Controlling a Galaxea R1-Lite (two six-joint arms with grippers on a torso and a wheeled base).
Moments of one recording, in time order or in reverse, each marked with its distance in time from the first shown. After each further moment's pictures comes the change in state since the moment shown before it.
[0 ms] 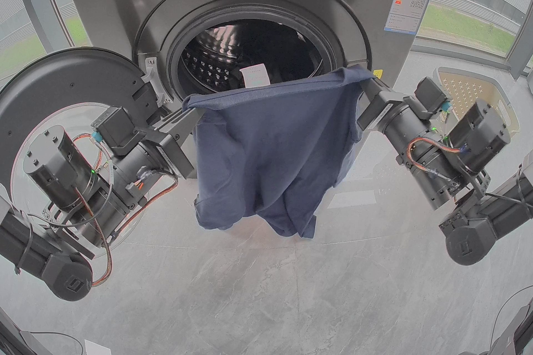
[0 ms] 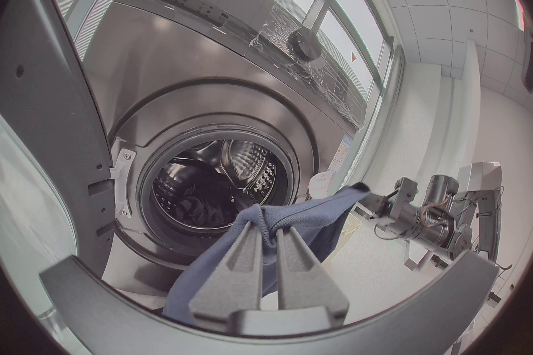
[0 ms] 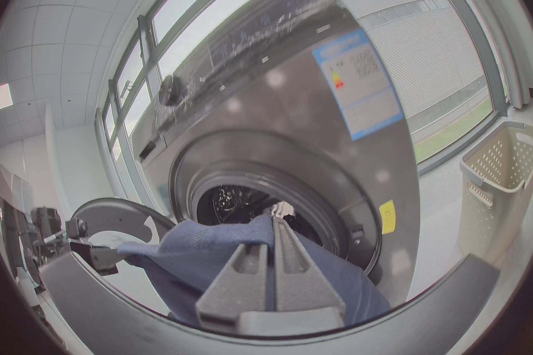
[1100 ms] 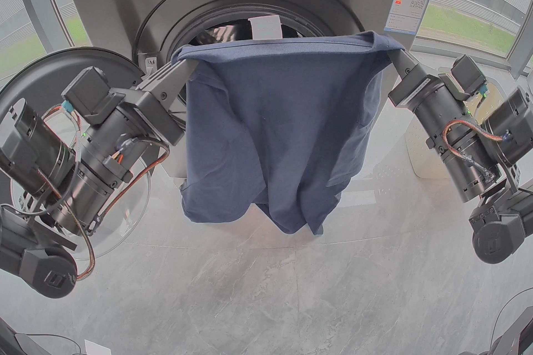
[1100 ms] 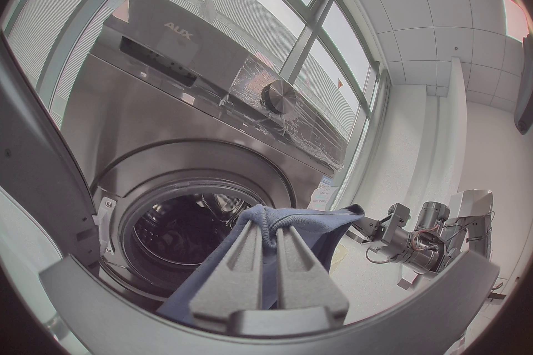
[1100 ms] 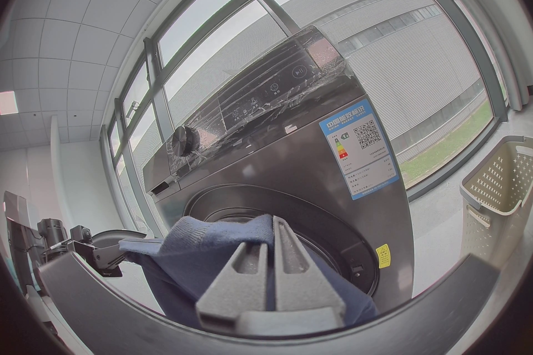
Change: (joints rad) left arm -0.066 -0.114 -0.076 0.031 0.024 0.002; right arm 0.010 -0.140 0.031 0.000 -0.005 -0.002
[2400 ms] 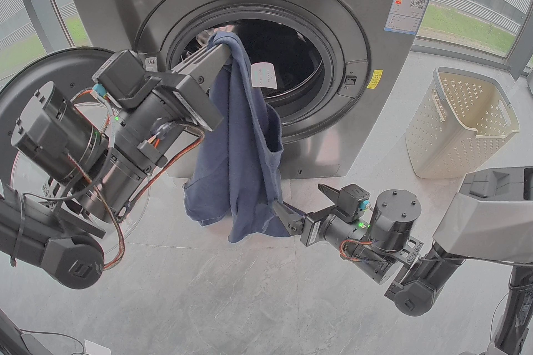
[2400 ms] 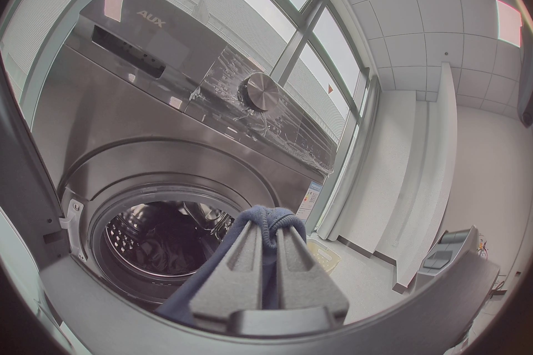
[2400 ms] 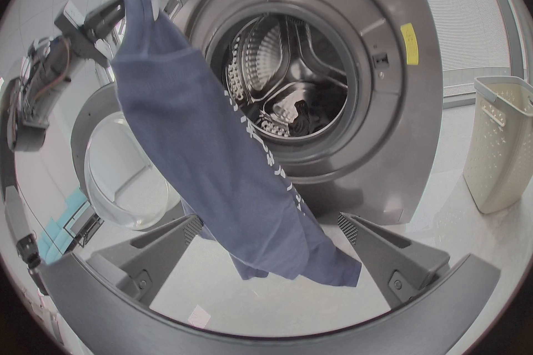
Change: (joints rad) left arm -0.066 0.097 -0.132 -0.014 -0.002 0.022; right arm 0.102 0.463 0.115 -0.006 0.024 -0.003
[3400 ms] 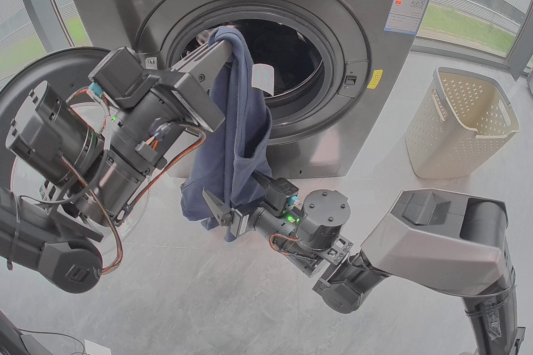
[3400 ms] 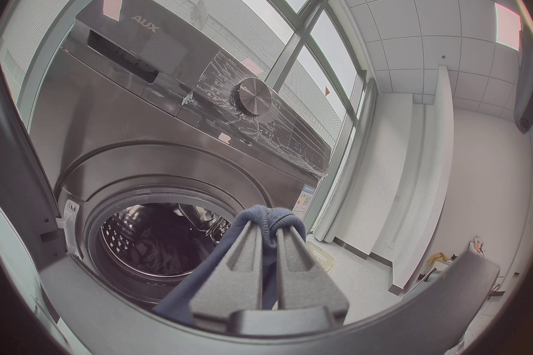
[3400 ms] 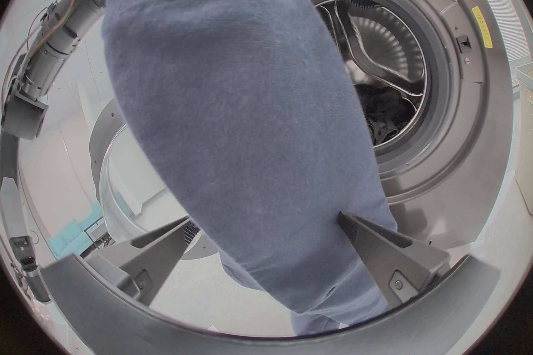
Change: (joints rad) left arm -0.023 -0.016 0.006 0.000 0.001 0.002; right arm 0.113 0.246 -0.466 0.031 0.065 -0.023
